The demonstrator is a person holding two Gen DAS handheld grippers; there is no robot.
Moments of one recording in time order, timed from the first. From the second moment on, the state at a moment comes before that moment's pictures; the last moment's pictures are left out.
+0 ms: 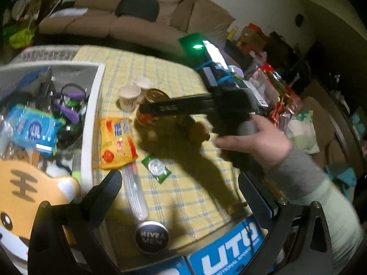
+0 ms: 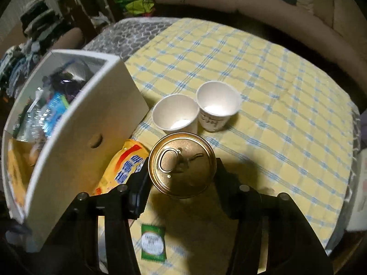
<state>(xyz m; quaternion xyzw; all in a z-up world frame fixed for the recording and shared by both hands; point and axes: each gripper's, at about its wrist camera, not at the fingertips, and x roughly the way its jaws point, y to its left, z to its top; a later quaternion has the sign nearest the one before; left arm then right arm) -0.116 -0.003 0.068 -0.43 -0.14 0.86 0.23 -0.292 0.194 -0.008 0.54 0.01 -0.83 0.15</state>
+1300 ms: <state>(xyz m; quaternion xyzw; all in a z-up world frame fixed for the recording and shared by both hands) -0.100 -0.243 0.095 -0.36 -0.14 0.90 0.19 -0.253 -0.057 0.104 0.55 -0.08 -0.76 0.34</state>
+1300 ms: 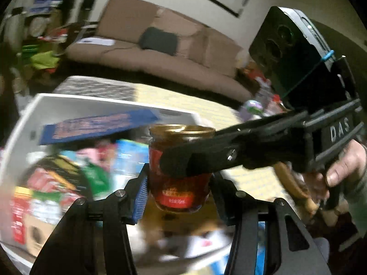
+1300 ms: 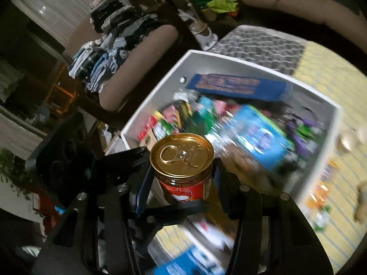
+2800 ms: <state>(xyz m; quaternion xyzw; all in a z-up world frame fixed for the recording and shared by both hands) -0.129 -0.261 0.087 -0.39 -0.15 0.90 0.05 -0.273 0.015 0.114 0.51 -0.09 -0.83 0.22</state>
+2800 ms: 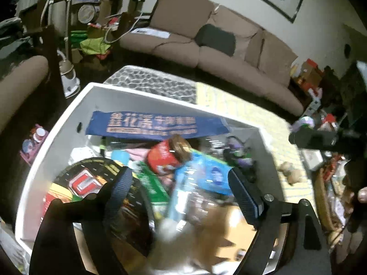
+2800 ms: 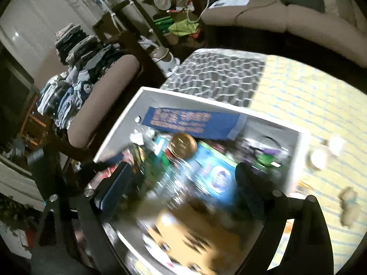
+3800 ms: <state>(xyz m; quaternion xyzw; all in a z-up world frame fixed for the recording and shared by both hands) -0.351 0.053 0.059 -0.61 0.28 0.72 0.18 -0.337 0.296 0.018 0.54 -0.21 -0.81 0.08</state>
